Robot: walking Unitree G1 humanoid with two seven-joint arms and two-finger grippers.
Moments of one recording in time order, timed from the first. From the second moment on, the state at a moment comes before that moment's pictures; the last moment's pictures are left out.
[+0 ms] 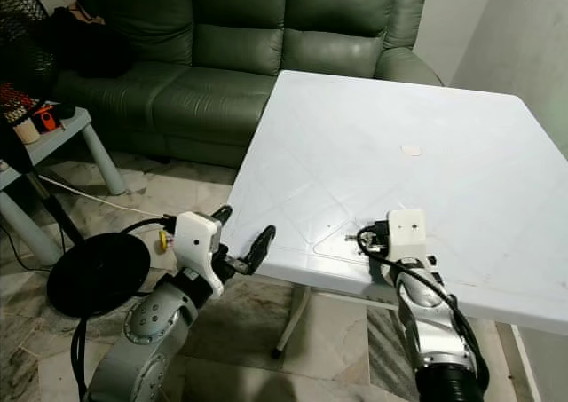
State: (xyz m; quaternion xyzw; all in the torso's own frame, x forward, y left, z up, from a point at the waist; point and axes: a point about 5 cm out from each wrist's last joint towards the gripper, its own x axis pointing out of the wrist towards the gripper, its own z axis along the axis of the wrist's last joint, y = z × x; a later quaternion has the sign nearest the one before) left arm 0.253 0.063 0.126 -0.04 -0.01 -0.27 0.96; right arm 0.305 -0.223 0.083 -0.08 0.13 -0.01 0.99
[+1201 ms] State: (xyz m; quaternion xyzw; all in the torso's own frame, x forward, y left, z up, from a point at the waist) left arm 0.254 0.062 0.128 -0.04 -0.02 -0.27 0.96; right arm 0.302 -0.220 0.084 -0.06 0.13 0.04 0.99
